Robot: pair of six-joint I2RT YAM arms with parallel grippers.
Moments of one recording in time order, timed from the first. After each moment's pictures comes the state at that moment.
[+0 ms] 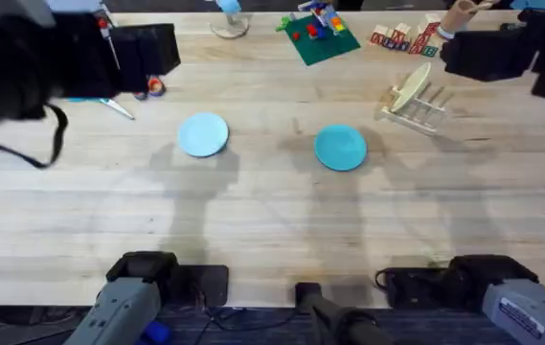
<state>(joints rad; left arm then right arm) 0.00 0.83 1.16 -0.90 0.00 -0.01 0.00 0.89 1.15 -0.89 -0.21 -0.04</state>
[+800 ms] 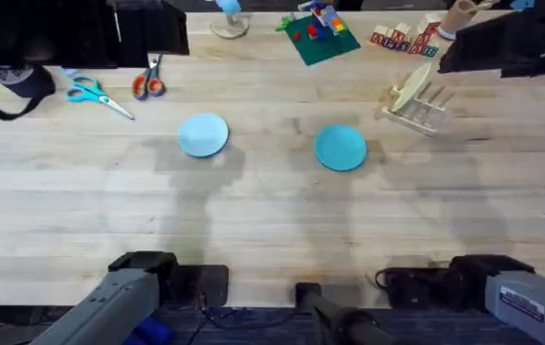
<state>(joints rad) 0.00 1.07 1.44 -1.19 0.08 -0.01 0.00 1.11 1.45 -1.29 -0.24 0.04</state>
